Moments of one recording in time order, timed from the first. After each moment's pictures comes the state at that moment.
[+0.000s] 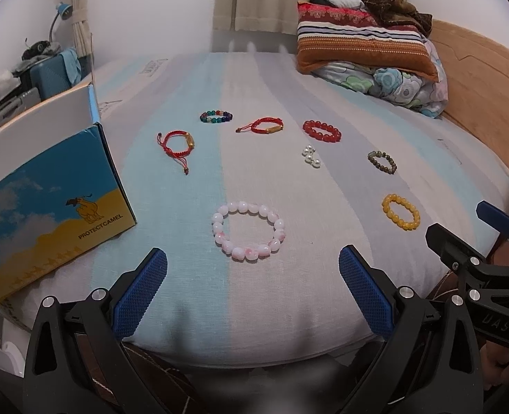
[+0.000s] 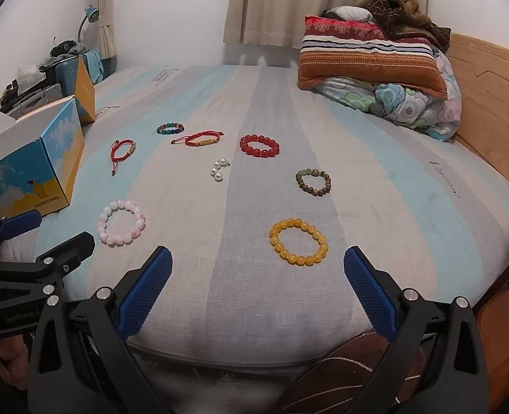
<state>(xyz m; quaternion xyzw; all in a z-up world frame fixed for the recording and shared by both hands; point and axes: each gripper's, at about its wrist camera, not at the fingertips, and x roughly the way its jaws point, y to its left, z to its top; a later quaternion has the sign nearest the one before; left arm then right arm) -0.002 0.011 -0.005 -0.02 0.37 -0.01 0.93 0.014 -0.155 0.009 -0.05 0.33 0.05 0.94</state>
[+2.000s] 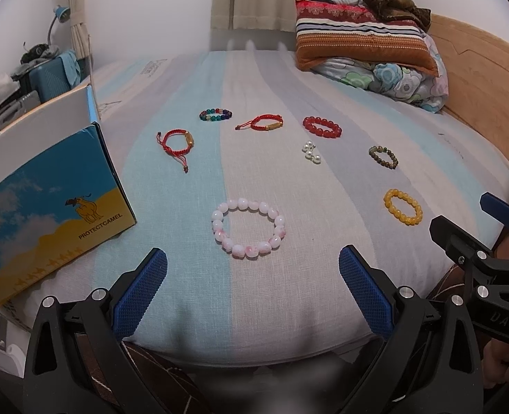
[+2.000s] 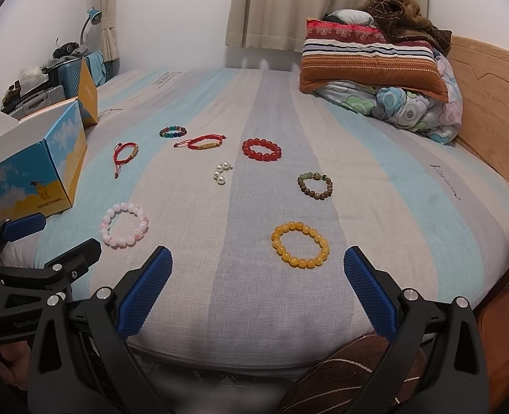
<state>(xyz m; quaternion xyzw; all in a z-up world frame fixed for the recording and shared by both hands) -0.002 0.009 -0.008 -0.01 0.37 -0.01 0.93 0.011 -0.152 0.009 -0.05 0.33 0.05 0.94</state>
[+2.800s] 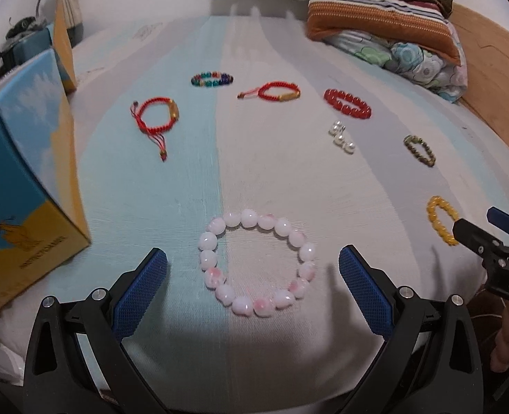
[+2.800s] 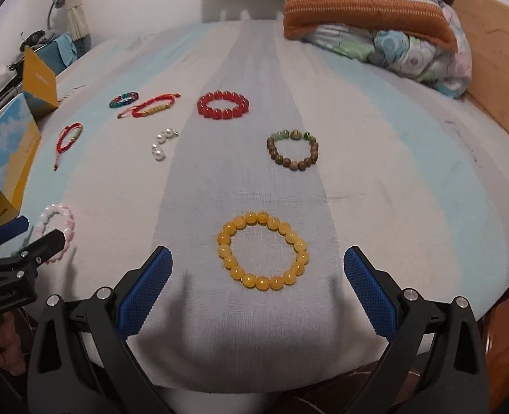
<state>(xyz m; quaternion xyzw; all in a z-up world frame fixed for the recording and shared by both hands) 0.080 0.021 -0.055 -0.03 0.44 -0.02 0.90 0.104 -0.196 -0.041 -0.02 0.43 0.04 0.90</state>
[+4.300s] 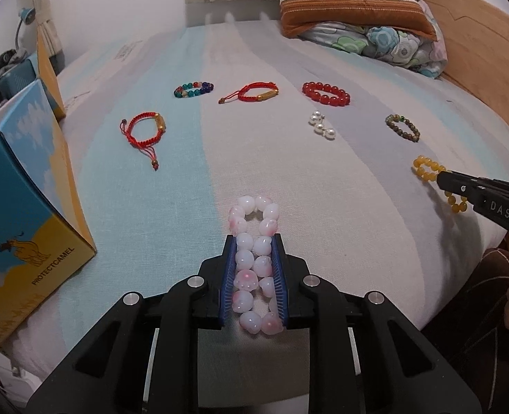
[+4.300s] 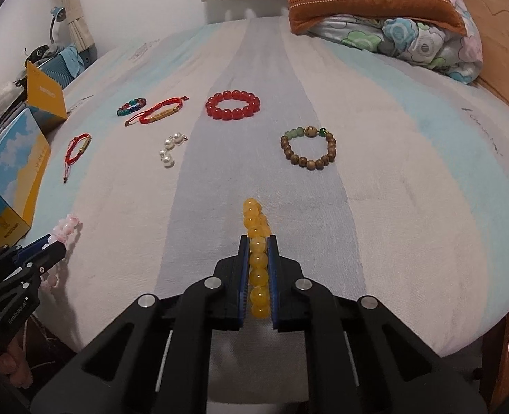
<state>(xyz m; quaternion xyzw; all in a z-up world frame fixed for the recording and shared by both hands) 0.066 0.009 -0.045 0.03 0.43 -0.05 0.90 0.110 -0.197 -0.042 0.02 0.43 0.07 0.90</state>
